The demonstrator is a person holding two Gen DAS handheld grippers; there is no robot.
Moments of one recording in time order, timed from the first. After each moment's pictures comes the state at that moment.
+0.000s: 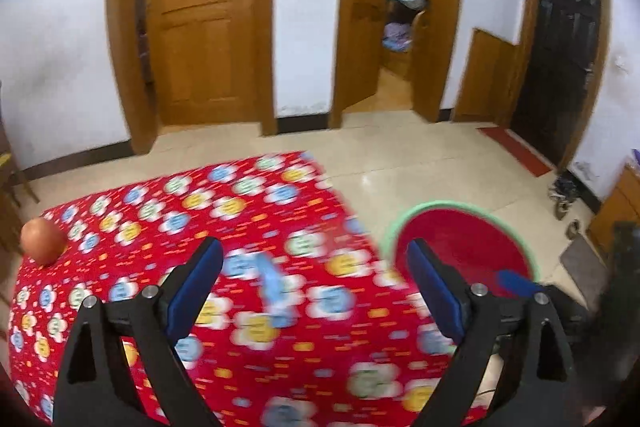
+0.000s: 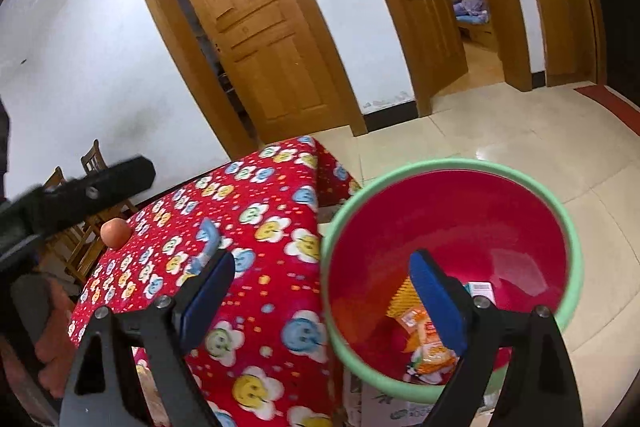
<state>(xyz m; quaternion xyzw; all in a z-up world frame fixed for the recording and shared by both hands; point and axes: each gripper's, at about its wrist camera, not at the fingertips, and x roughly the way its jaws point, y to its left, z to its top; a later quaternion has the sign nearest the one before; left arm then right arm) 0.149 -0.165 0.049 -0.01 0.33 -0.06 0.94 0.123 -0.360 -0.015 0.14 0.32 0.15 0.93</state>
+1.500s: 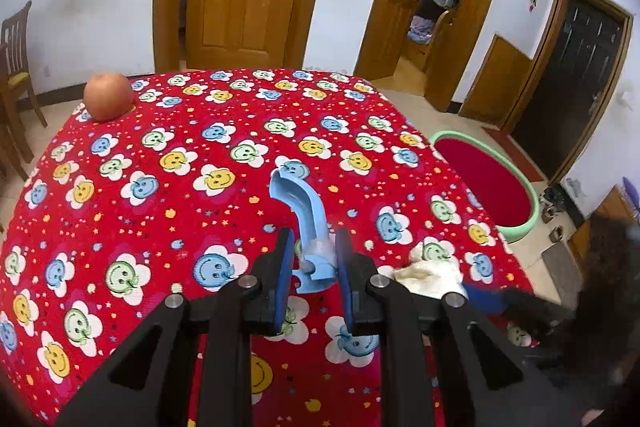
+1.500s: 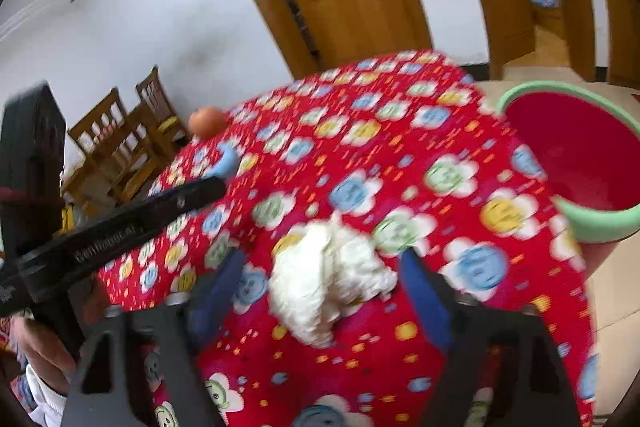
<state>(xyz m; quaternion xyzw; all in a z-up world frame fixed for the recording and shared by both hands) 0.004 -0.052 0.001 -0.09 0.37 -0.07 0.92 0.018 -0.211 -0.051 0.09 0.39 0.26 0.88</state>
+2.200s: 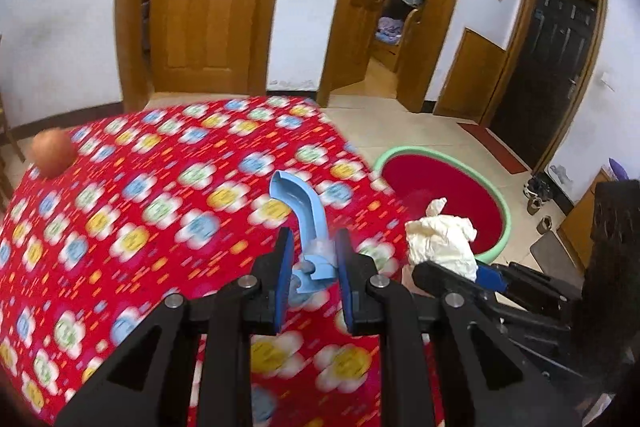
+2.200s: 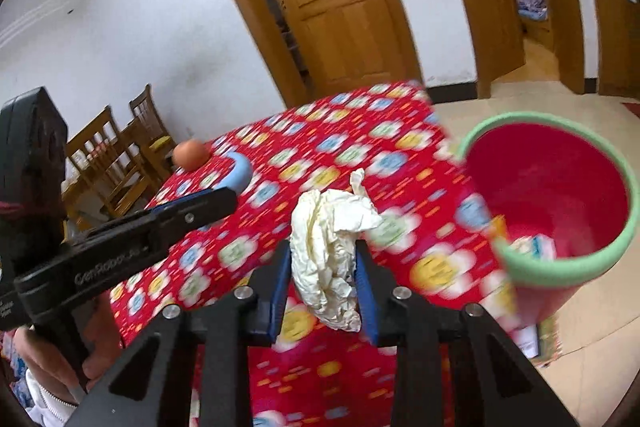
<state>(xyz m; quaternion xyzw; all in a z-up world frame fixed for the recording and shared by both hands) 0.053 -0.139 0.030 -0.06 0.35 -0.12 0.93 0.045 -0.278 -0.012 0.10 0.34 0.23 0.91</state>
